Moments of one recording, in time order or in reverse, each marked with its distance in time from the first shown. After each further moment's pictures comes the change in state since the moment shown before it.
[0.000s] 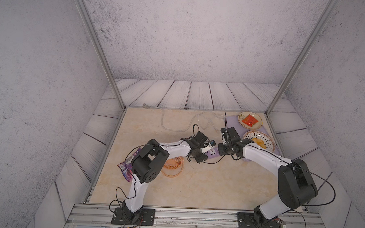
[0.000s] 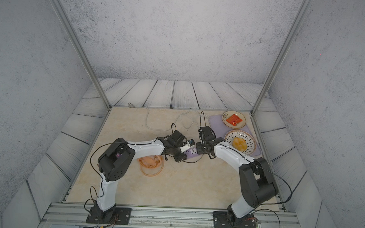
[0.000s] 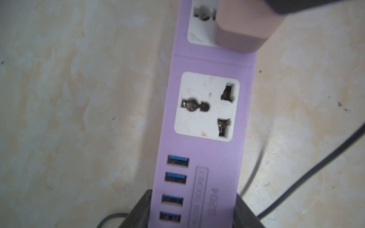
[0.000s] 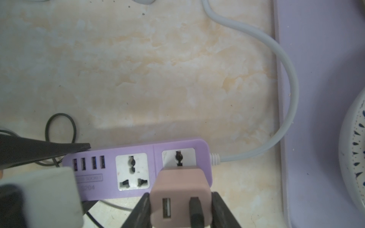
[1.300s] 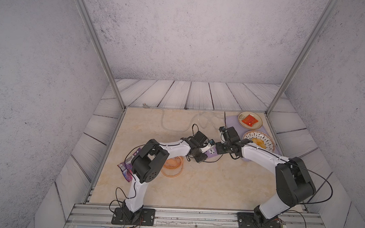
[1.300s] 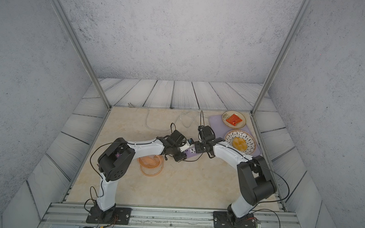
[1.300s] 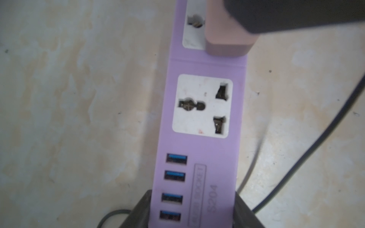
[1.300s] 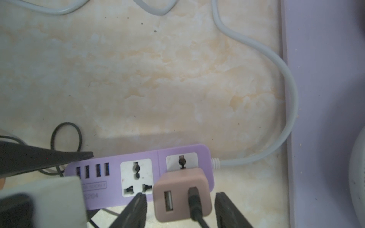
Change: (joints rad) left arm 0.006 0.000 0.000 -0.003 -0.007 -0.027; right arm -0.012 0.027 -0.007 0.095 -0.002 -0.067
